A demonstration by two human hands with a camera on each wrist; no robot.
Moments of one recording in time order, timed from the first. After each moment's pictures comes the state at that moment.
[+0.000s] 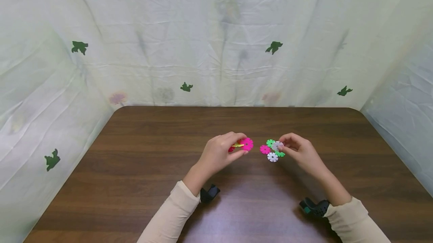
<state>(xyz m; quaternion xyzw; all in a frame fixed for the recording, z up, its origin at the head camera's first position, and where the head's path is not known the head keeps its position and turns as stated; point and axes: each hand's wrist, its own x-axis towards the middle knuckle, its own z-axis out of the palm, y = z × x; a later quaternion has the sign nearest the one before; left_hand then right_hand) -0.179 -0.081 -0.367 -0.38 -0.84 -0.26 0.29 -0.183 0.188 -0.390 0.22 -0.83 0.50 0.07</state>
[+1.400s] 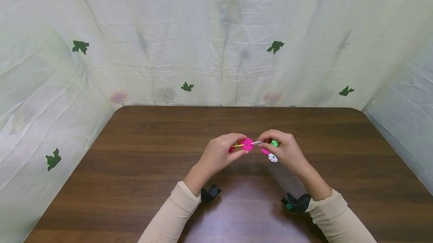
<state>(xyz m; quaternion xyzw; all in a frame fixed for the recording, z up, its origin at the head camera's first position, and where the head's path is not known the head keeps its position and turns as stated) -0.179 -0.081 -0.366 -0.39 -0.83 -0.30 0.27 -0.164 0.125 -0.337 0.34 -0.78 0.50 0.15</state>
